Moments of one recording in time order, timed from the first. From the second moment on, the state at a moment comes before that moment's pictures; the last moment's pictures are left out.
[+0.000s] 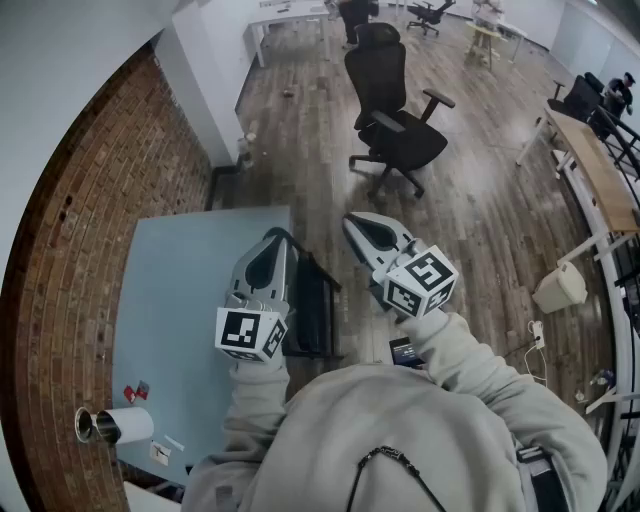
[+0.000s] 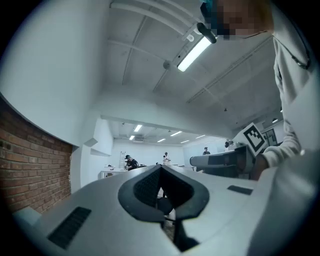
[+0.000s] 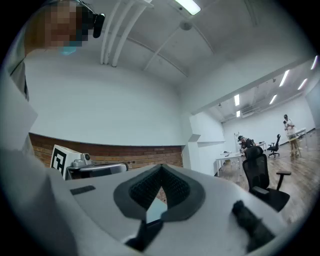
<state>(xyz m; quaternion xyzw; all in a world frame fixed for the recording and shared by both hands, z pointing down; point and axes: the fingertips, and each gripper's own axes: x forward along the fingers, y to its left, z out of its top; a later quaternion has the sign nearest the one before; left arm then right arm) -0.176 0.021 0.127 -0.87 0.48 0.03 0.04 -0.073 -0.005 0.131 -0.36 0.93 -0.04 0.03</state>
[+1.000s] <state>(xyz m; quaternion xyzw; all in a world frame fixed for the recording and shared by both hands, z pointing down) -0.192 -0.006 0.155 -0.83 0.56 -0.04 0.03 -0.087 -0.068 0.150 -0.29 0.95 -0.08 0.05</state>
